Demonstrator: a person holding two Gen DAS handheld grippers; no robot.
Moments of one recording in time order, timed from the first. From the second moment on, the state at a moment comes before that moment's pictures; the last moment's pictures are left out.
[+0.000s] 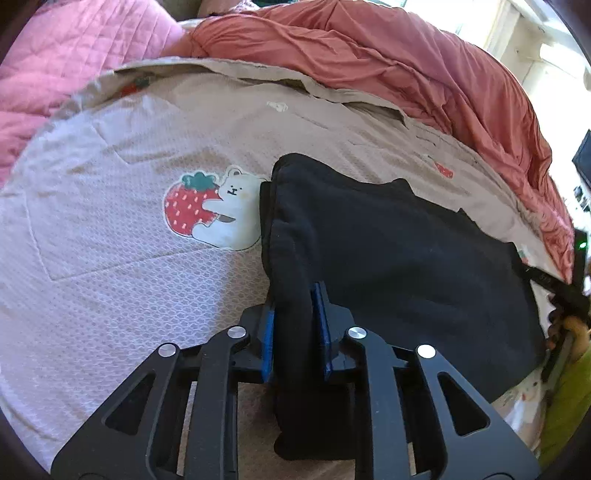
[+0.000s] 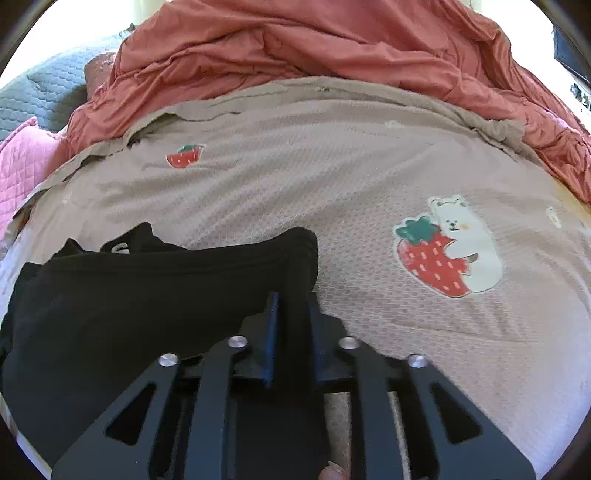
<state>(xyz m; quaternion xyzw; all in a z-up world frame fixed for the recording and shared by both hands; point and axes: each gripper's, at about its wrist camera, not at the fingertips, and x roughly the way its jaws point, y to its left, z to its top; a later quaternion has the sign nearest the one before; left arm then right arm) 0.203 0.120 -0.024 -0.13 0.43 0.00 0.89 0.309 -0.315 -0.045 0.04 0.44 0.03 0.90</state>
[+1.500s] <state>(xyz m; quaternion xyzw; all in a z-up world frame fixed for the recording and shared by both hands) 0.140 0.112 -0.021 -0.16 0.43 -0.06 0.89 0.172 -0.330 -0.032 0.10 0.43 0.12 0.89</state>
